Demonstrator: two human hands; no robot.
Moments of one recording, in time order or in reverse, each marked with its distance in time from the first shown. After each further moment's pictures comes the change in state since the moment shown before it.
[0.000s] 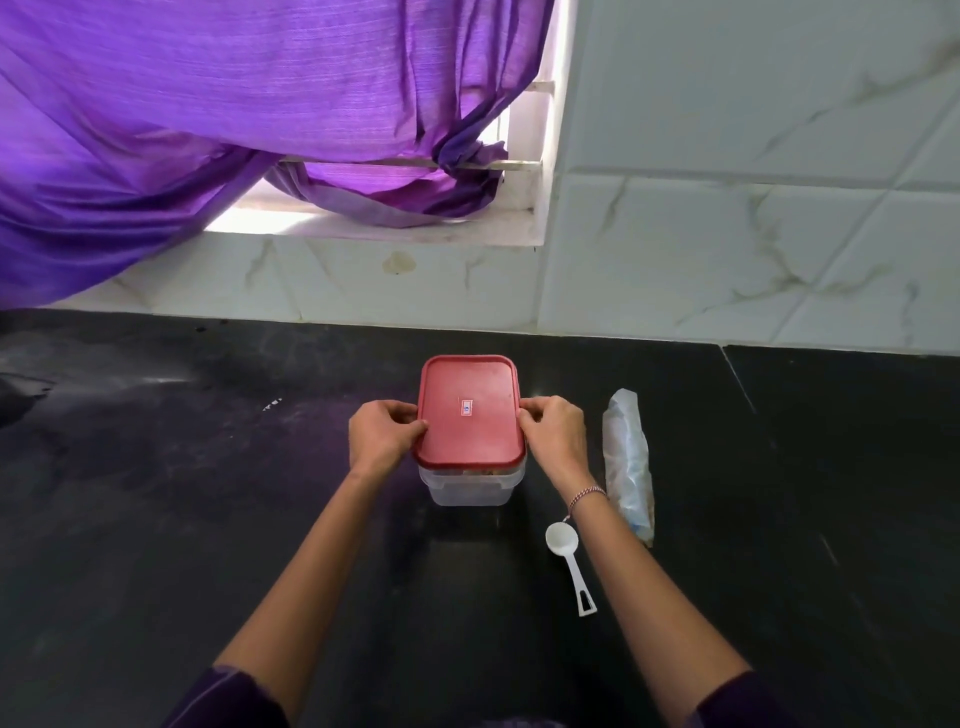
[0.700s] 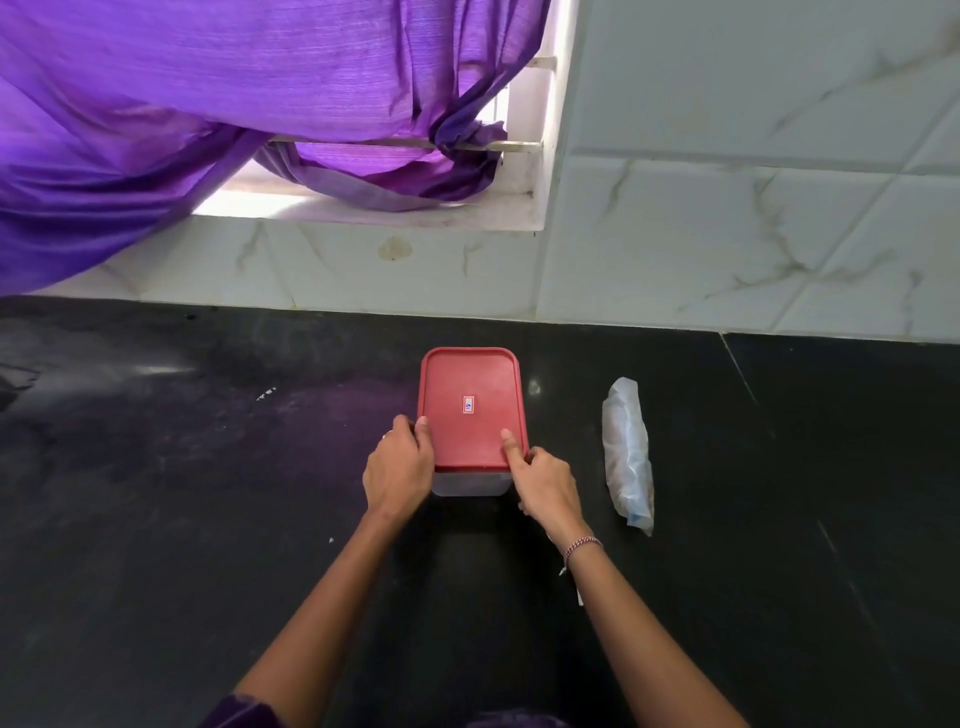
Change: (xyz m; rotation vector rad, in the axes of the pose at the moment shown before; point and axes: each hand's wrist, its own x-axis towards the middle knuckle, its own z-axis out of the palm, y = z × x) left_hand -0.040 -0.014 0.030 0.265 0.018 0.045; right_hand -0.046 0.024 0.025 -0.041 -0.228 0.292
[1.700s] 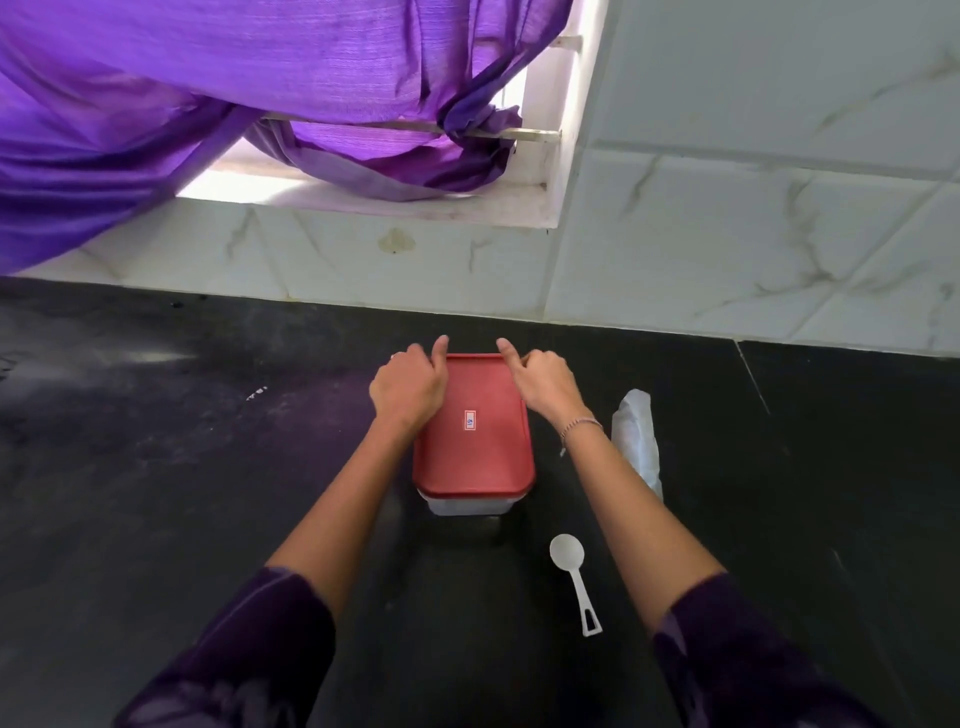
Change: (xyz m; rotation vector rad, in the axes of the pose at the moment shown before) left_hand 0.097 0.051 -0.011 0.217 0.007 0.071; right_hand 0.111 -0.077 -0.036 -0.287 0.040 -0.226
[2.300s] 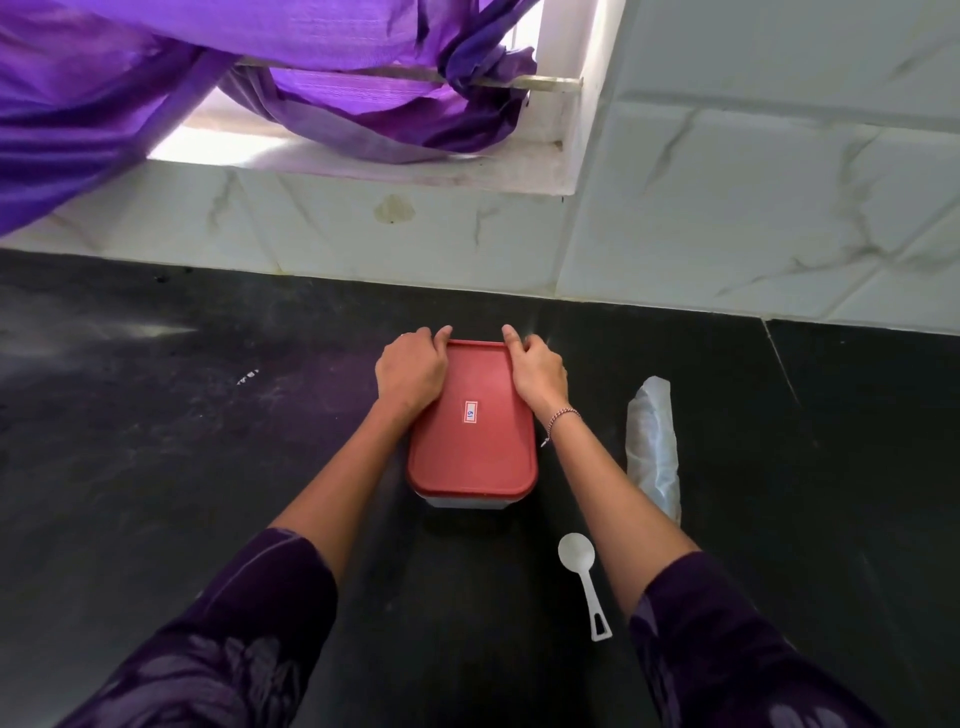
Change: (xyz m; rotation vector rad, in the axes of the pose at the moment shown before) left_hand 0.033 -0.012 0.030 -0.006 -0.013 0.083; right_hand 0.028 0.006 0.042 0.324 0.015 0.177
